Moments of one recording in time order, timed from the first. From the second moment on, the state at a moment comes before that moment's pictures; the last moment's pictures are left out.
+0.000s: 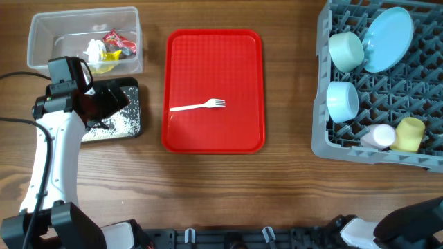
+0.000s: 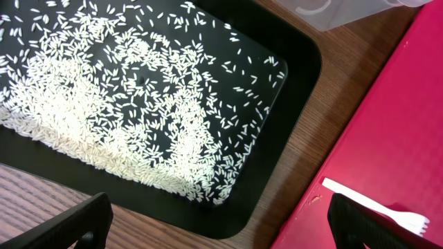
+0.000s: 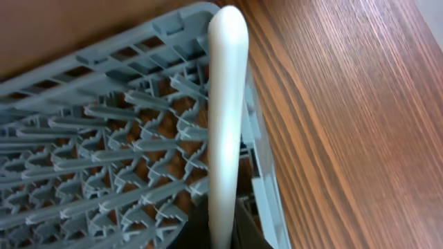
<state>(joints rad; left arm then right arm) 0.22 1.48 1.13 -0.82 0.06 -0.39 -0.86 1.50 1.34 -0.91 0.33 1.06</state>
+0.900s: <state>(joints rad) 0.22 1.48 1.13 -0.82 0.06 -0.39 -0.86 1.60 1.34 -0.74 -0.18 0.63</state>
